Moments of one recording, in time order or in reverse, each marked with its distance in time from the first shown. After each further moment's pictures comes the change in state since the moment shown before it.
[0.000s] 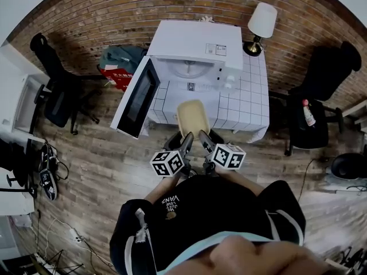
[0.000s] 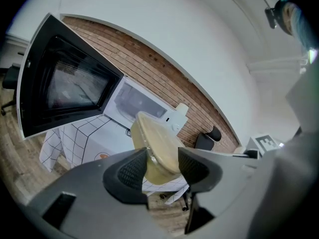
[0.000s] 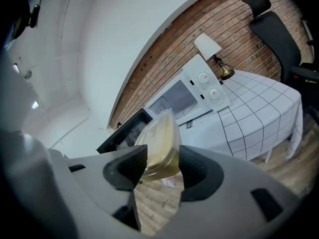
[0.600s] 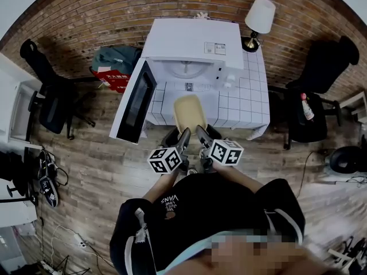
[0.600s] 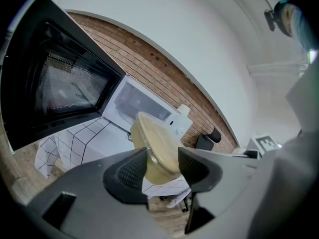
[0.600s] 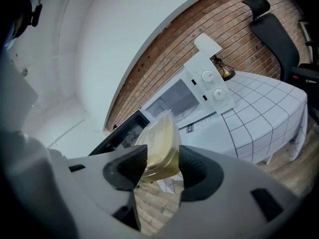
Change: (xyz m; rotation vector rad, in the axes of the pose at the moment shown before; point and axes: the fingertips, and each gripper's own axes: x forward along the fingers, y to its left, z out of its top) left arm 0.021 0.030 0.025 -0.006 0.006 -0.027; right arm 0.039 0.002 0.013 0.007 -0.028 -0.034
